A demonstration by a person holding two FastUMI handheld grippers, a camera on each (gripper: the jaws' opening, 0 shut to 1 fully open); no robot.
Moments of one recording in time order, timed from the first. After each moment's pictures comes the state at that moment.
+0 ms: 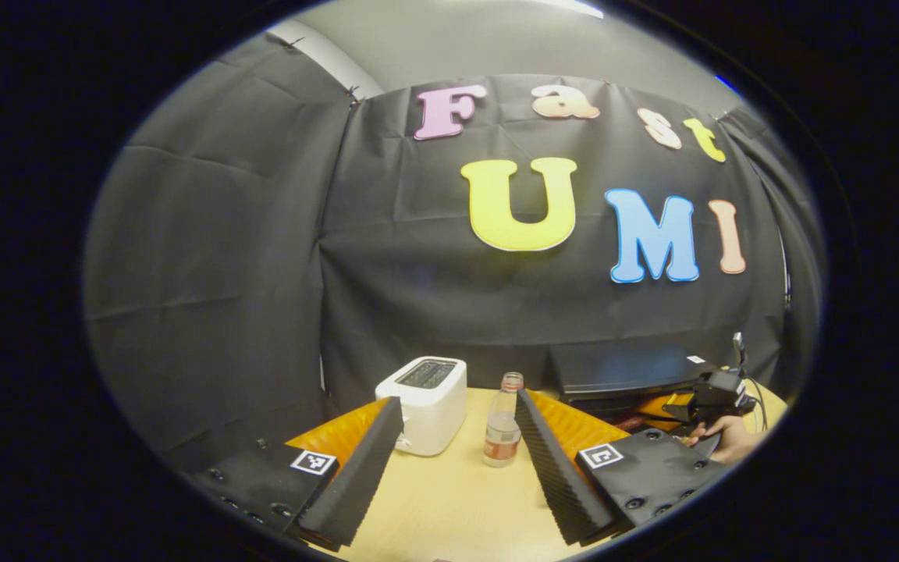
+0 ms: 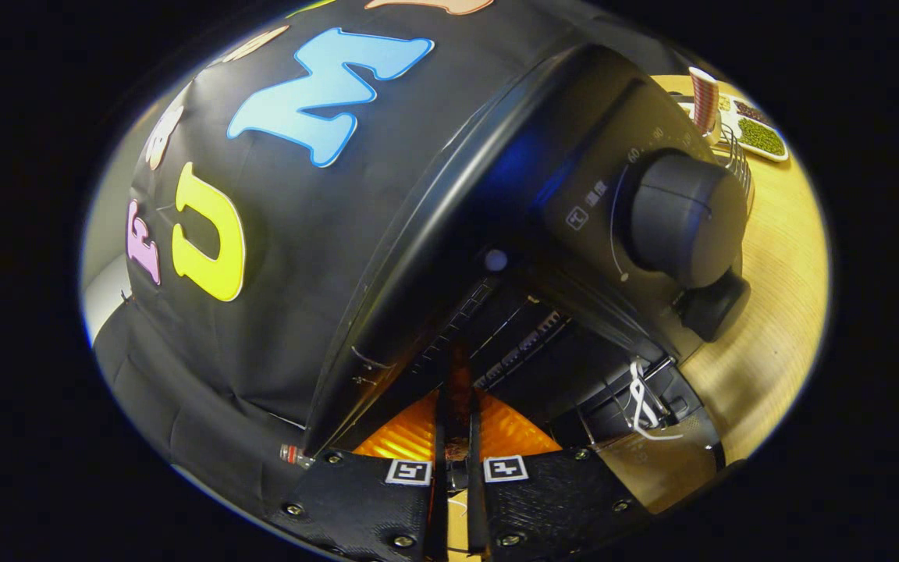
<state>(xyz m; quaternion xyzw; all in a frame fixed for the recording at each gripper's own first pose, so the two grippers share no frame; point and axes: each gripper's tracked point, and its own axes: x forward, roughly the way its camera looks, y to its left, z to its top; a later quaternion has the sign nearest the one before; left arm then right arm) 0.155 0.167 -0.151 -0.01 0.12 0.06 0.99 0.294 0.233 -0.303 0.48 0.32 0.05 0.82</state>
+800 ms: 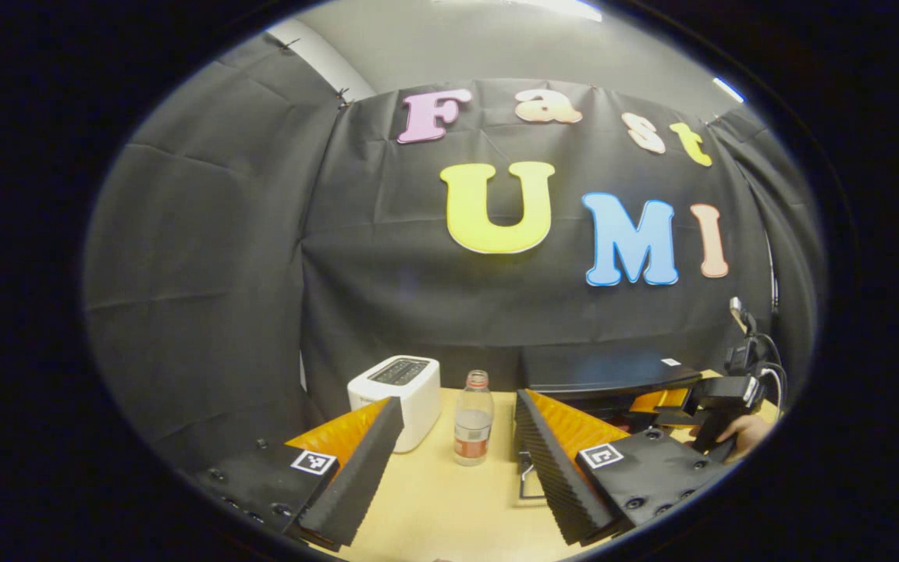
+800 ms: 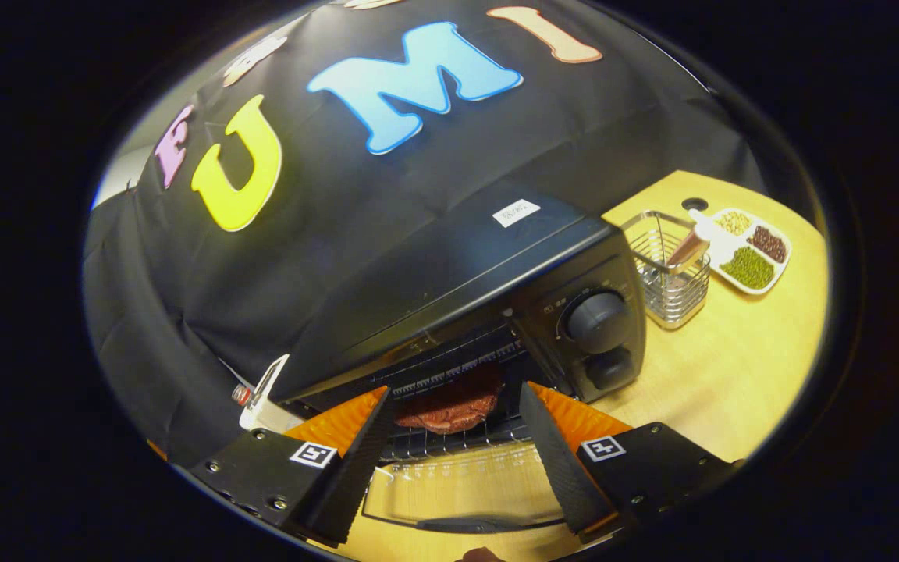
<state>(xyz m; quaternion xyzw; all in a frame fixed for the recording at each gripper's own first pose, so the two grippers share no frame) 0.144 0.116 -0.149 -0.02 0.11 0.03 0.99 0.233 0.187 -0.260 0.28 0.31 0.05 0.91</state>
